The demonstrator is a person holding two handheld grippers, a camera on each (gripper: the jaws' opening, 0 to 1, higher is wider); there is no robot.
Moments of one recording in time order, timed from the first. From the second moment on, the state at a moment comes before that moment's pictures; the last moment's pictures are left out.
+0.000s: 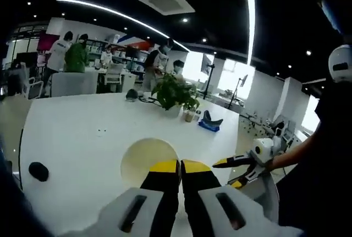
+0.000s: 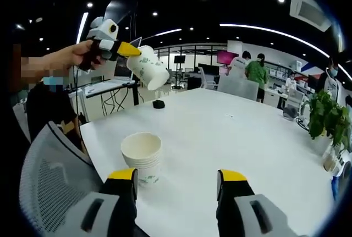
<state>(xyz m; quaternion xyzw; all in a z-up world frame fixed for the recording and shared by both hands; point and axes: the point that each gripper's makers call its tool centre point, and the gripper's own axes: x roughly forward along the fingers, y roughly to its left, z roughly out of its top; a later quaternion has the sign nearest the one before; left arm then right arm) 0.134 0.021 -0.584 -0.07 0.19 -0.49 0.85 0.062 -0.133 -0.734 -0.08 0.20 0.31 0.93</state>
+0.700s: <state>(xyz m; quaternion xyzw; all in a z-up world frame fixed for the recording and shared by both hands) 0.098 0.009 -0.597 -0.04 0.21 -0.49 0.84 0.058 -0.127 -0.732 -0.08 0.19 0.32 0.92</state>
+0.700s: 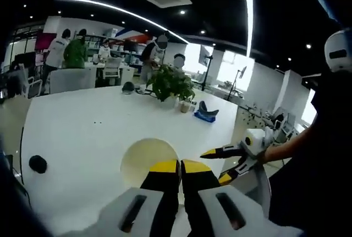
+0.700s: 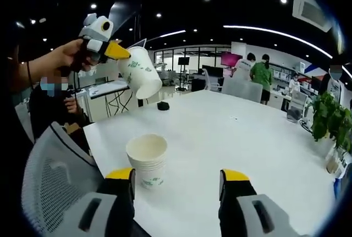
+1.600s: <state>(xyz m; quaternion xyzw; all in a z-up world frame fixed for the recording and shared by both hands) 0.074 -0.035 -0.652 0.10 0.26 -0.52 0.81 0.058 -0.124 -0.728 -0.08 0.18 0.33 0.92</state>
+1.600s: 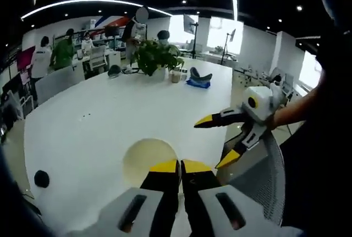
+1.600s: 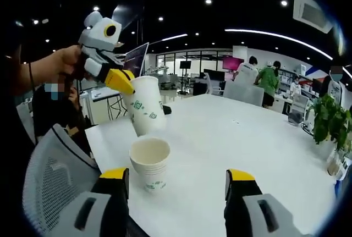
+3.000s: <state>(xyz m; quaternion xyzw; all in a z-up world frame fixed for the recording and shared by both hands) 0.065 -0.063 -0.721 0.12 0.33 -0.56 0.75 0.058 -0.122 -0.727 -0.08 0.18 0.33 0.92</state>
